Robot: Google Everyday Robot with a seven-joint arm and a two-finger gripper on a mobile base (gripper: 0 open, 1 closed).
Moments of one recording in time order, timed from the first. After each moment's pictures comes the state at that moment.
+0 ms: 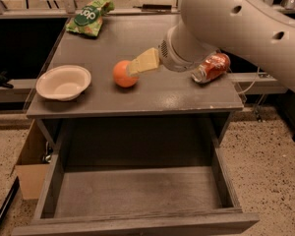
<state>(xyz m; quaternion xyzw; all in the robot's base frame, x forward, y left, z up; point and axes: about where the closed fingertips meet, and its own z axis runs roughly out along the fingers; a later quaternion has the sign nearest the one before) 0.589 -0.038 0.904 -0.94 -0.12 -0.30 0.12</state>
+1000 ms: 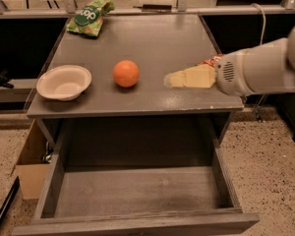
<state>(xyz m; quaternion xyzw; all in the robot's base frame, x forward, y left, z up) 0.533 -0.109 0.909 -0.90 -0.12 -0.35 0.24</state>
